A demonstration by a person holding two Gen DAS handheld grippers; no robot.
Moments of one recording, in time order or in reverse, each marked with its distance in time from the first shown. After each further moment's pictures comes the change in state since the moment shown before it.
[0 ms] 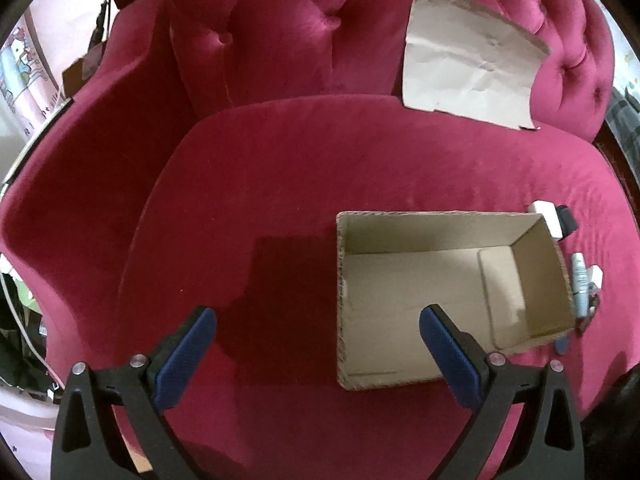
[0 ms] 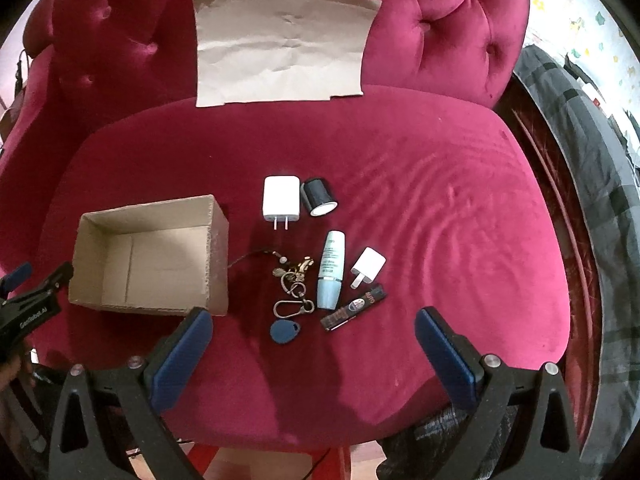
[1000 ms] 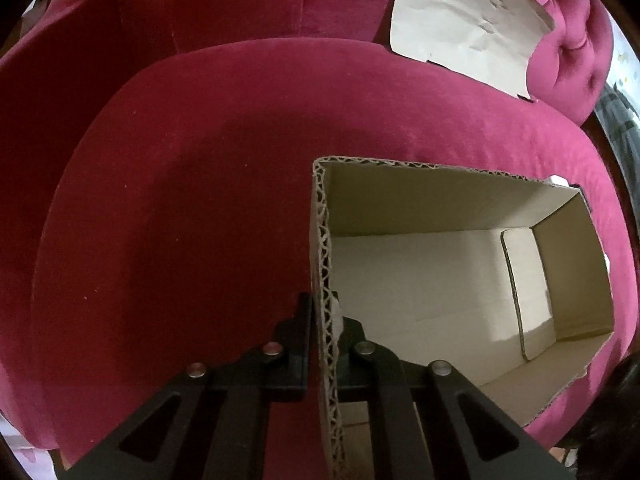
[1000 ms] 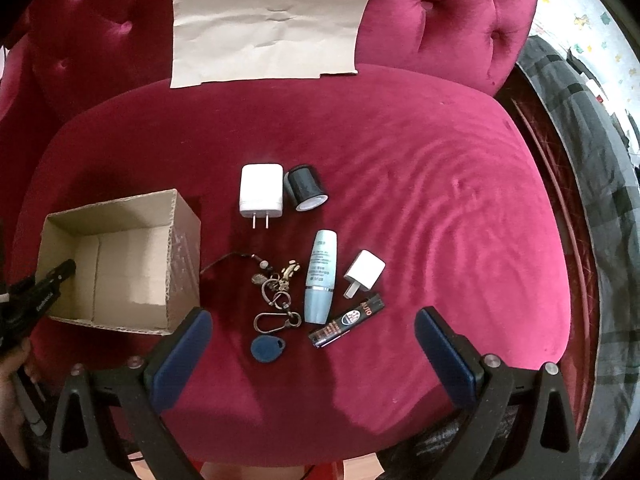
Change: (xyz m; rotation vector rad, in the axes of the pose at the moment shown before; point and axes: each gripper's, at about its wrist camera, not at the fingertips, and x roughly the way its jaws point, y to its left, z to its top) left arm 0.084 0.000 0.001 0.005 0.106 -0.174; right arm 0.044 -0.001 0.013 0.002 0.055 -0.051
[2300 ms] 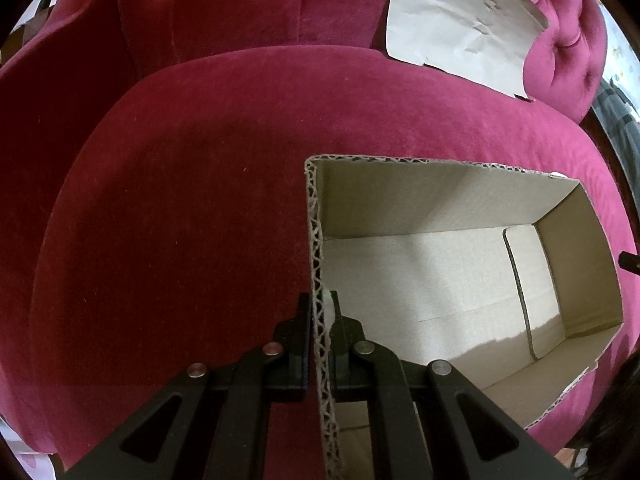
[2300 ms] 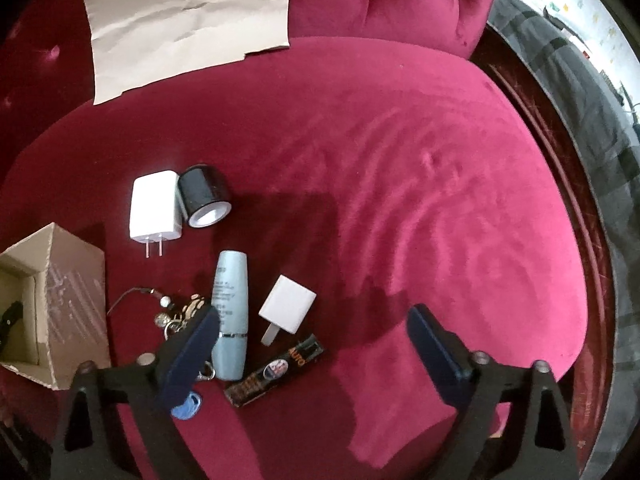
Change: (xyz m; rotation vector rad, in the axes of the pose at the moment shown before) left arm -0.002 -0.005 -0.013 0.022 -0.046 0.026; right arm 0.081 -0.066 0.013 0.111 0.009 -0.017
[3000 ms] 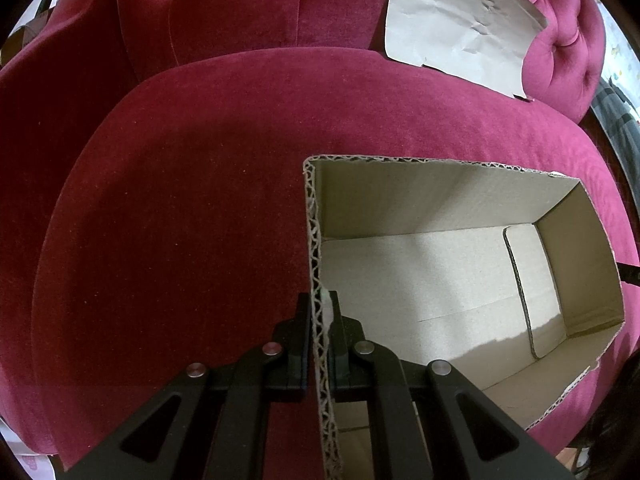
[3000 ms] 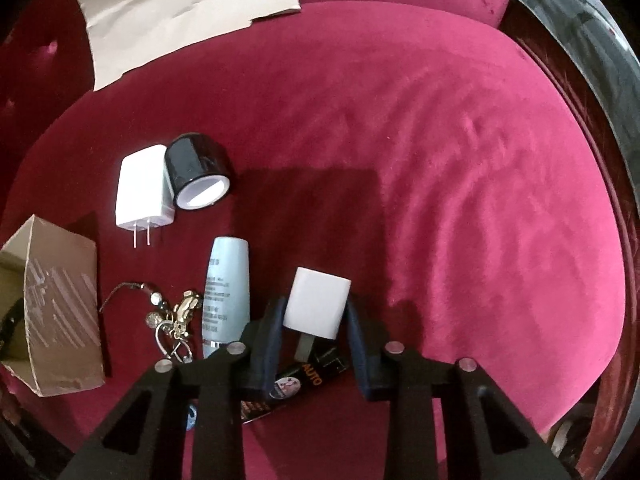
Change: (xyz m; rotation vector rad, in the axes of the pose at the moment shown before) left arm -0.001 -0.001 -0.001 0.000 -0.008 0.001; right arm 0.051 -0.004 -0.002 -0.003 0.057 0.101
